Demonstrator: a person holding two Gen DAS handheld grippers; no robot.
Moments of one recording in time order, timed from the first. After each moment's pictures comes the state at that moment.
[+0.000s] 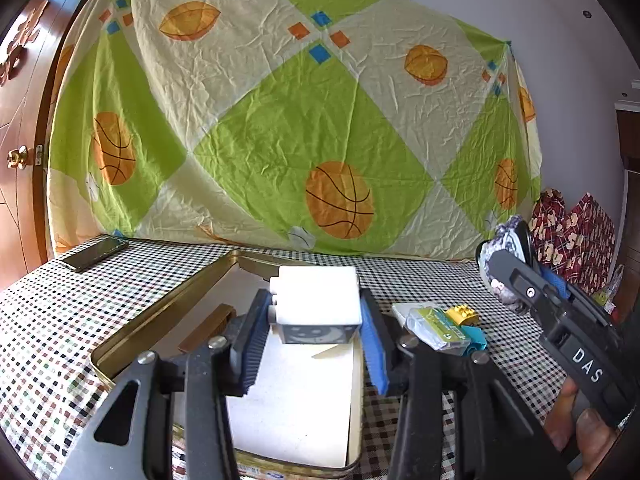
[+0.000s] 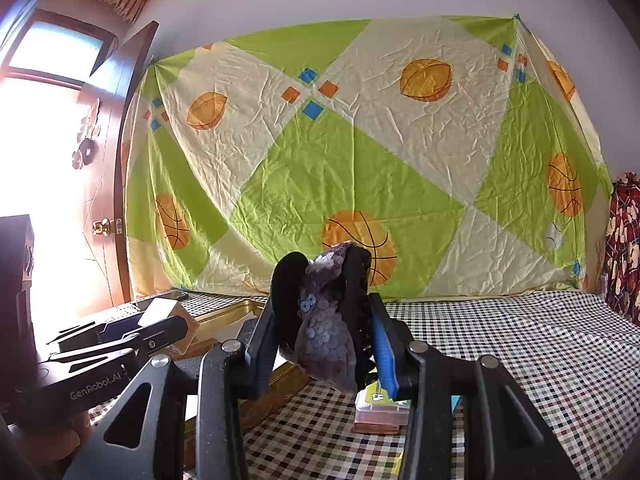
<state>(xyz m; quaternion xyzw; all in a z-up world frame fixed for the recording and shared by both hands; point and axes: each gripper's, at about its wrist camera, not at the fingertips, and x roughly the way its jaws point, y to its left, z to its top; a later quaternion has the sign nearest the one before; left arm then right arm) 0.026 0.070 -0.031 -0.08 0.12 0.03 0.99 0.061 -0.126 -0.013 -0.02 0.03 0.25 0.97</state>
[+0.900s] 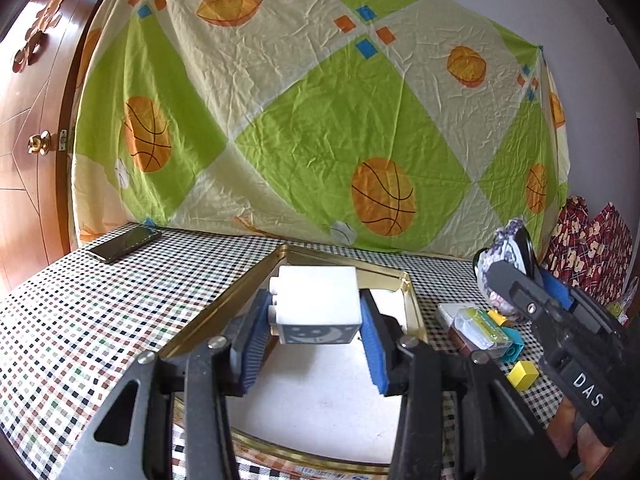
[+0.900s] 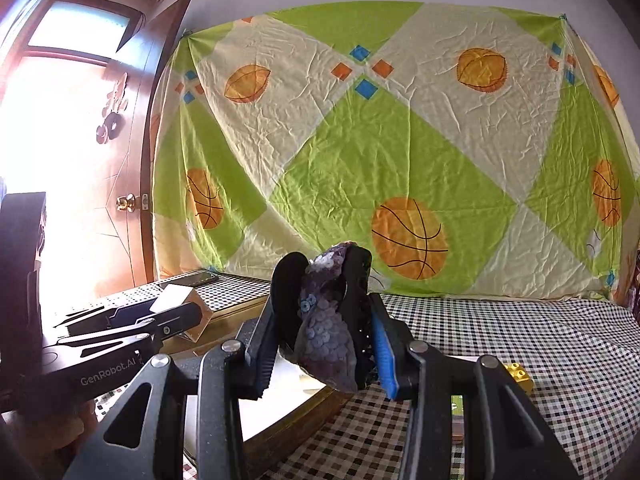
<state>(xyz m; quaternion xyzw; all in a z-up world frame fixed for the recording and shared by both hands) 0.028 0.120 -0.034 -0.10 0.14 0.07 0.98 0.067 -0.065 -0.017 -0.05 0.06 0.29 0.95</state>
